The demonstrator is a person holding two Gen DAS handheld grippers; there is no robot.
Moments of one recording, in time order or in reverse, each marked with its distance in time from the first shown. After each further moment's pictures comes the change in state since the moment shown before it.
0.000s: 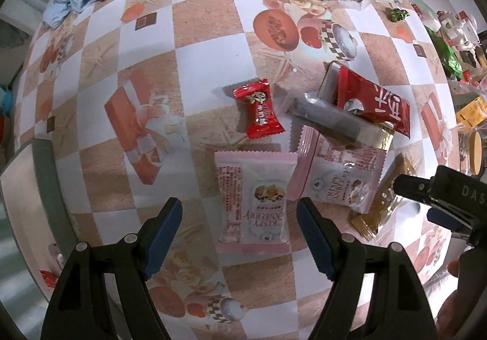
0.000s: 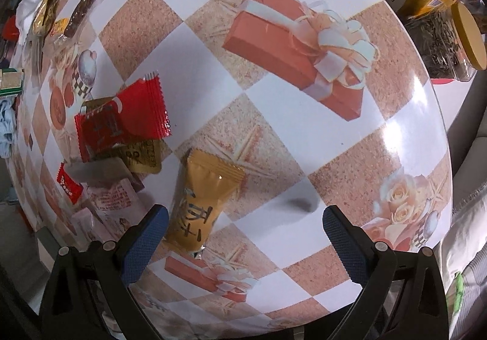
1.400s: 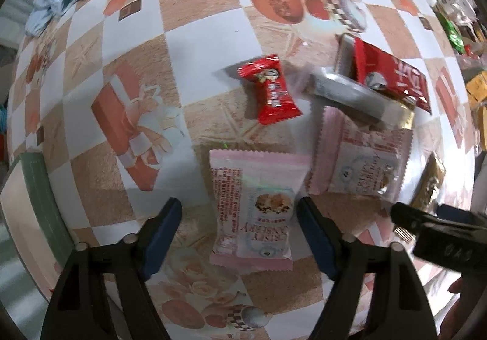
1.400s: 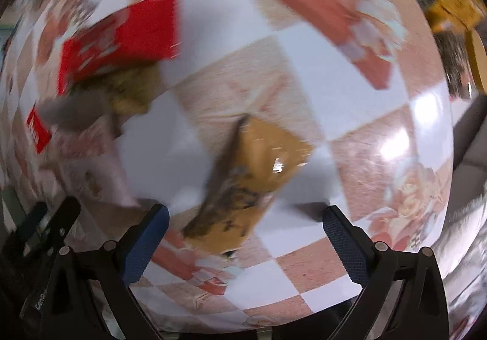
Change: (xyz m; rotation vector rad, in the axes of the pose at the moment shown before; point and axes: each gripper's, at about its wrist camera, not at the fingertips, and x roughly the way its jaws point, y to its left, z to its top) left arm 0.044 -0.004 0.011 0.102 0.041 0.012; right arm 0.033 0.016 -0.035 -0.172 0.030 -0.125
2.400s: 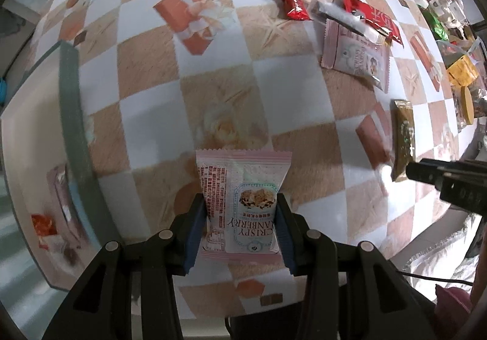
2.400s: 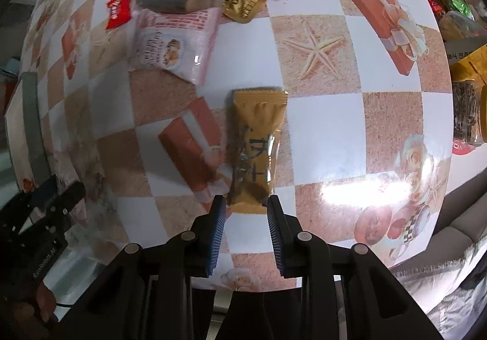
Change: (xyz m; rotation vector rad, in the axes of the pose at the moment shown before) left arm -0.015 0.019 -0.131 -0.080 0.008 -0.052; right arm -0.013 0.028 -0.119 -0.313 -0.028 0.020
